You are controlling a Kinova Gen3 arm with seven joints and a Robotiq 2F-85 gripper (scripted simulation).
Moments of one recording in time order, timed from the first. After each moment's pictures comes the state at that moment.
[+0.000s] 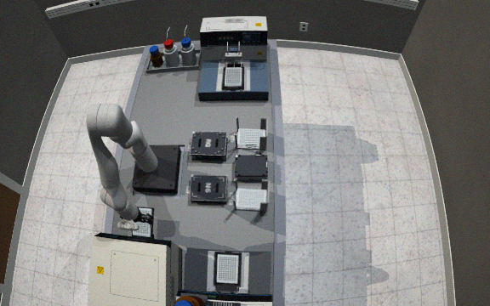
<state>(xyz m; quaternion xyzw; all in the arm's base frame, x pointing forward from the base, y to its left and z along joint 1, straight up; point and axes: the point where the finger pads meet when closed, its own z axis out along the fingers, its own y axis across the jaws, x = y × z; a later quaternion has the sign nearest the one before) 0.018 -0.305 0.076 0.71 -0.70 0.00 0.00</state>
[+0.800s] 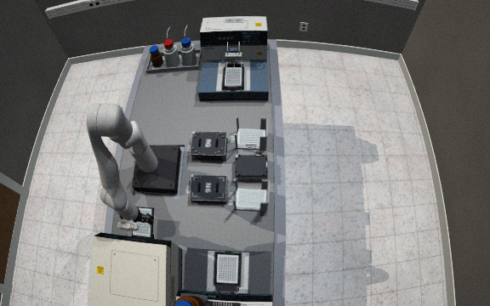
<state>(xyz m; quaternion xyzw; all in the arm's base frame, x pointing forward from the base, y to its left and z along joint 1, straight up) 0.017 -0.305 0.076 0.71 -0.70 0.00 0.00</state>
